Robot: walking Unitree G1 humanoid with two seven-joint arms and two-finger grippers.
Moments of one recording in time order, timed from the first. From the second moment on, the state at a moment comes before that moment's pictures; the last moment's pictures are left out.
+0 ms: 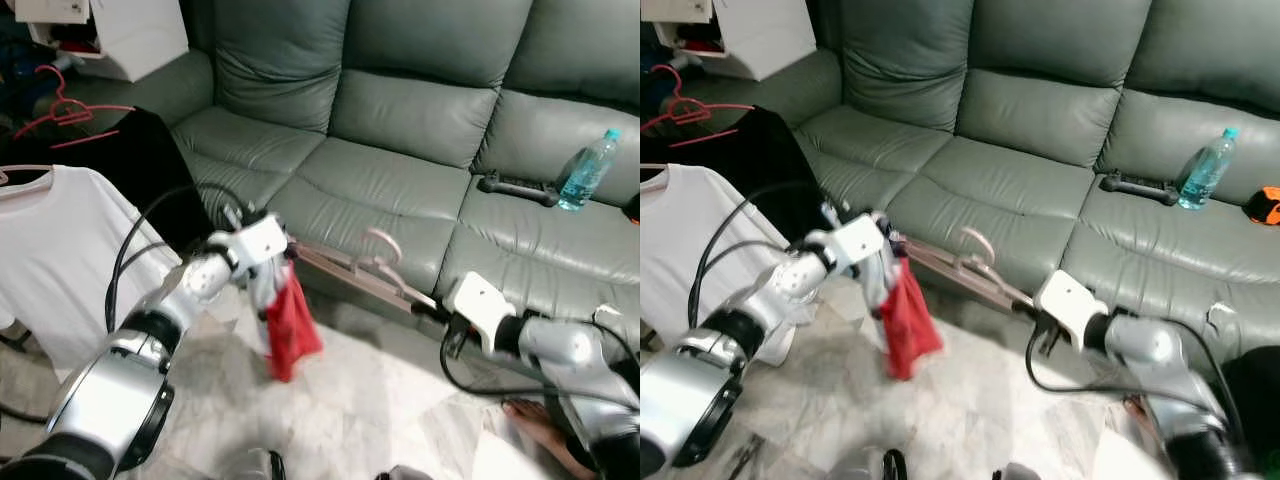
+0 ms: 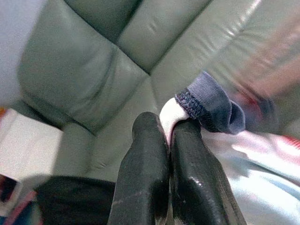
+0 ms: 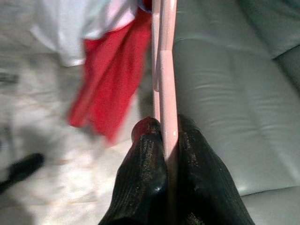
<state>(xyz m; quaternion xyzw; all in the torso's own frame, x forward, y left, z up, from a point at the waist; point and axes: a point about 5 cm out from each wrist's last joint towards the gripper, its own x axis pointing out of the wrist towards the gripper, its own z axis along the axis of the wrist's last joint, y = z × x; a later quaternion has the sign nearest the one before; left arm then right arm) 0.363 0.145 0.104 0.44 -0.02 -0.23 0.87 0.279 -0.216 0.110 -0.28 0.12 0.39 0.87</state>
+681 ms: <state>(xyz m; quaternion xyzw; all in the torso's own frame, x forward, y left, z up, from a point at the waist) 0.356 0.145 0.102 0.49 -0.02 -0.34 0.81 0.286 -0.229 0.119 -0.33 0.13 0.47 0.81</state>
